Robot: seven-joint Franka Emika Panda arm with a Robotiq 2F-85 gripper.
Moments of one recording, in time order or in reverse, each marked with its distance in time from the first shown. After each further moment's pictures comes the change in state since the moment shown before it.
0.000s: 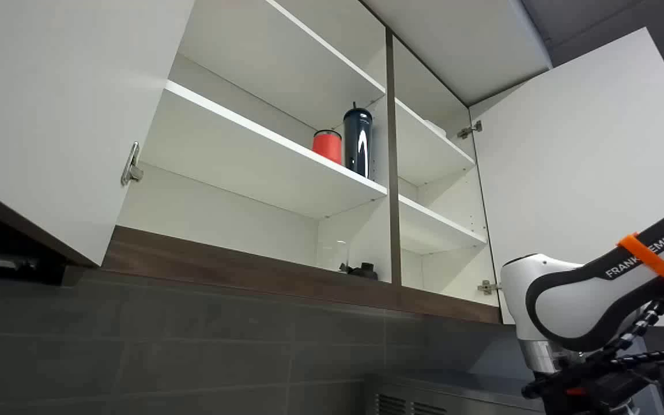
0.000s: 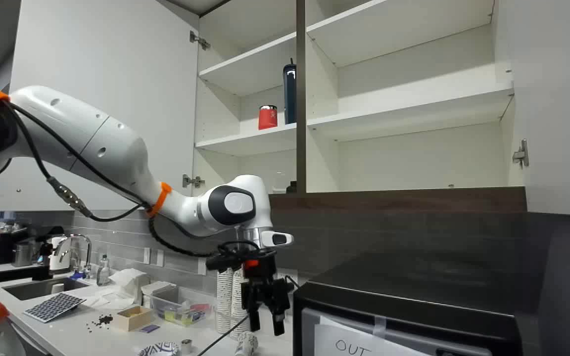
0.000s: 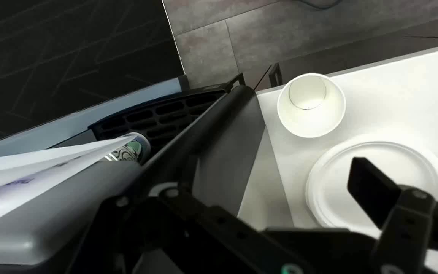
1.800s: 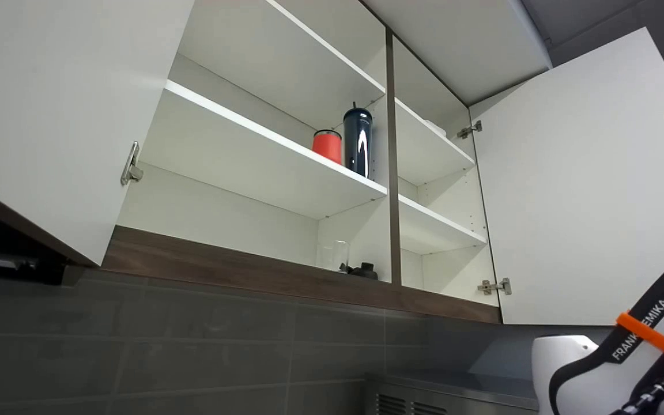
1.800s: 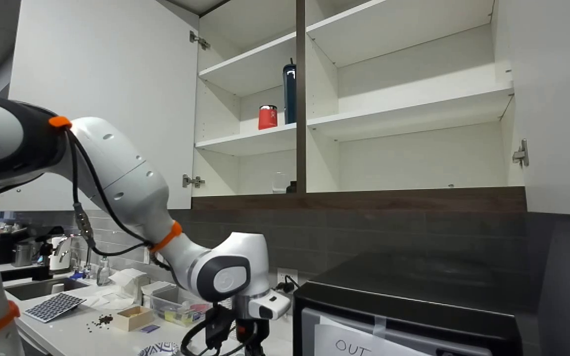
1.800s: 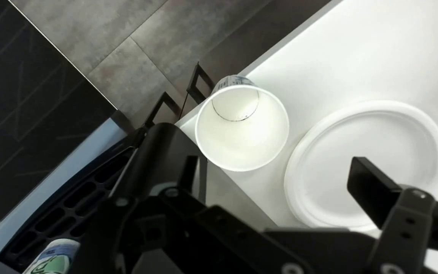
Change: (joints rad) arm 0.018 0.149 -0.038 -0.242 0.237 0.472 0.287
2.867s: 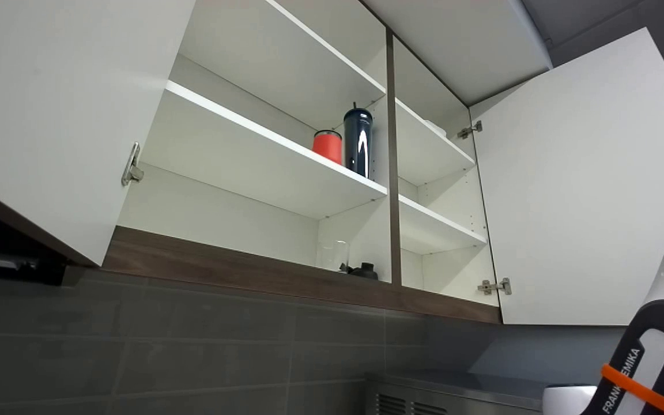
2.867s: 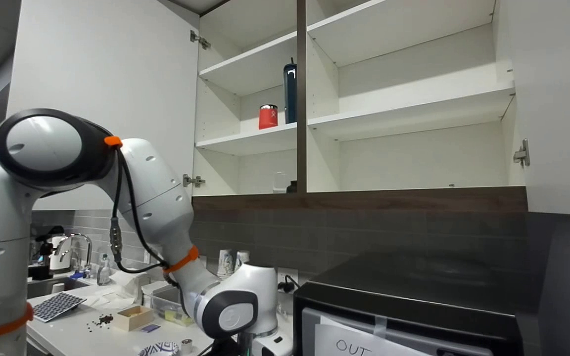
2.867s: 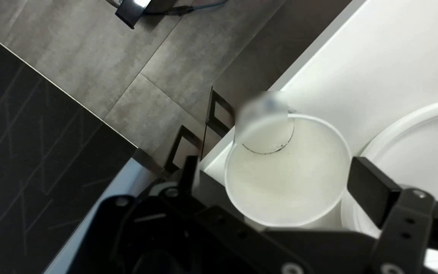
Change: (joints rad) arm -0.021 0.189 -0.028 -0.007 0.037 0.120 0.091
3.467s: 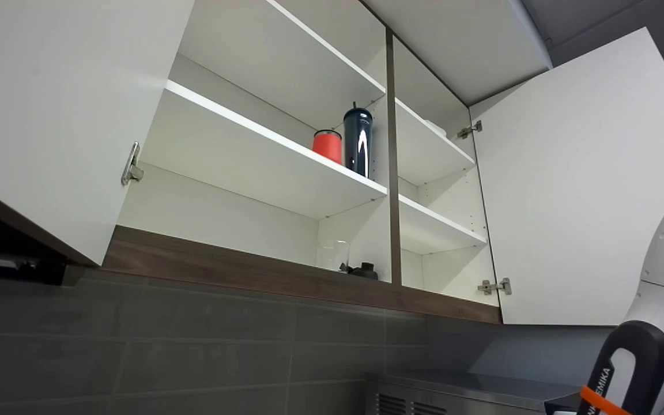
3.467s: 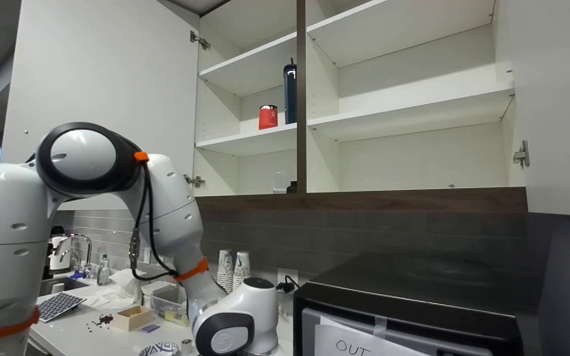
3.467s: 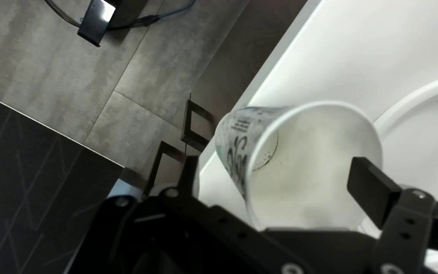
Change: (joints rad) arm 0.042 0.109 -0.009 -0.004 0.216 0.152 -0.034
